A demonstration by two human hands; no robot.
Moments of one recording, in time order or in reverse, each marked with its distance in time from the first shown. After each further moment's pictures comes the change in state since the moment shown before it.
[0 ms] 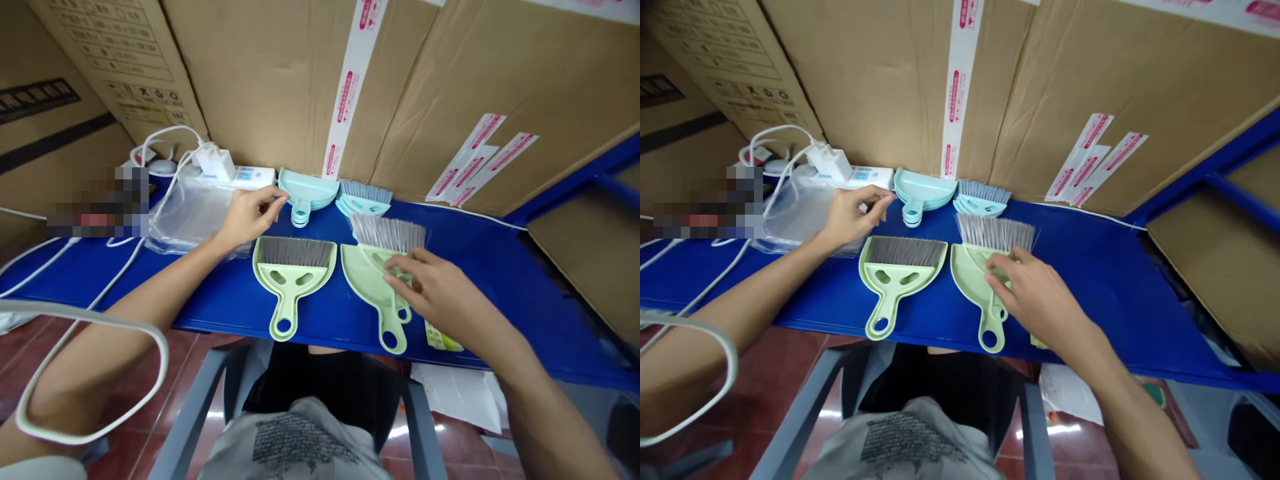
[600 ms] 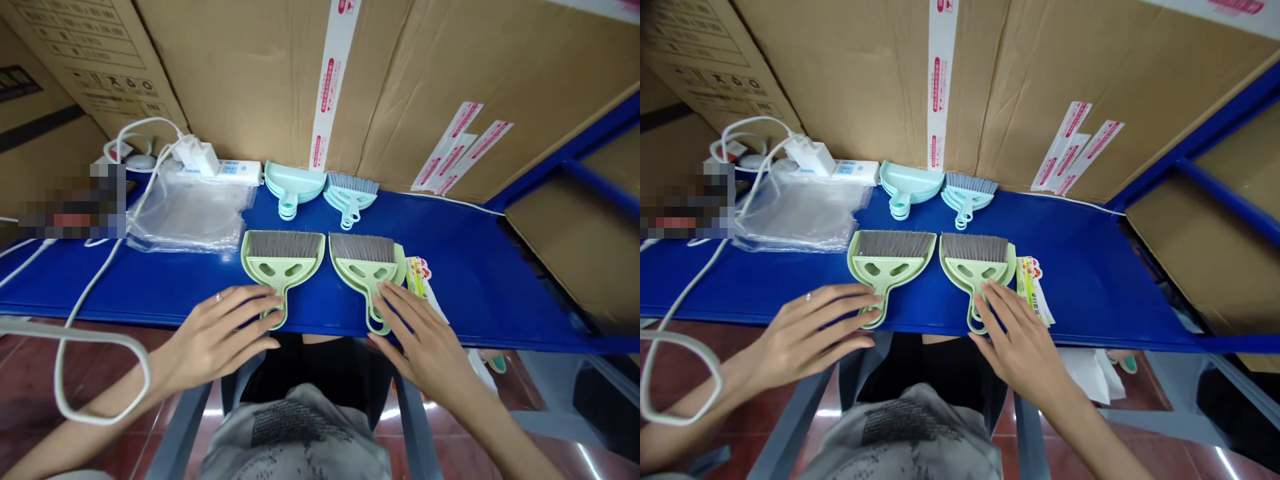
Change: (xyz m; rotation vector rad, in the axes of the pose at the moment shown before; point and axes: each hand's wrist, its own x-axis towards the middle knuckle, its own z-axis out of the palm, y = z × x) left_hand -0.144 0.114 -0.053 0.174 -0.307 0.432; right_hand -0.092 -0.016 0.058 -0.133 0.337 -0.308
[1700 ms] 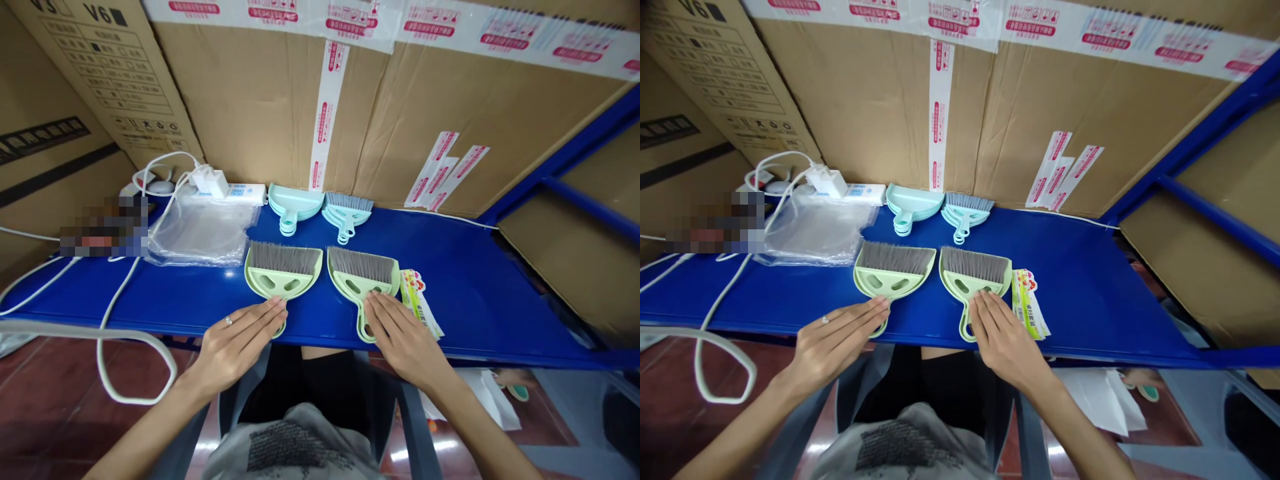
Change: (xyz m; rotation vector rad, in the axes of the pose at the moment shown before) left_hand -0.003 0.015 0.036 0.180 0.161 0.015; right_hand 0.002 0.013 0.027 -0.365 0.132 -0.269
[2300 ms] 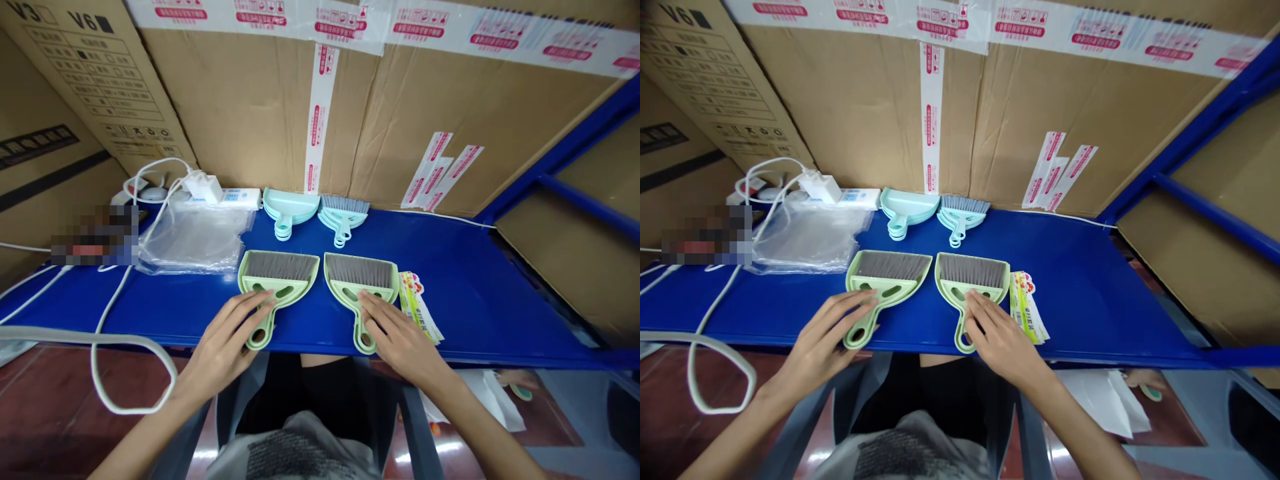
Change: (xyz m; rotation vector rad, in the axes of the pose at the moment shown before) left_hand -0.007 -0.009 0.005 -0.136 -0.064 -0.250; right_hand 0.005 0.003 0.011 0.234 0.004 0.107
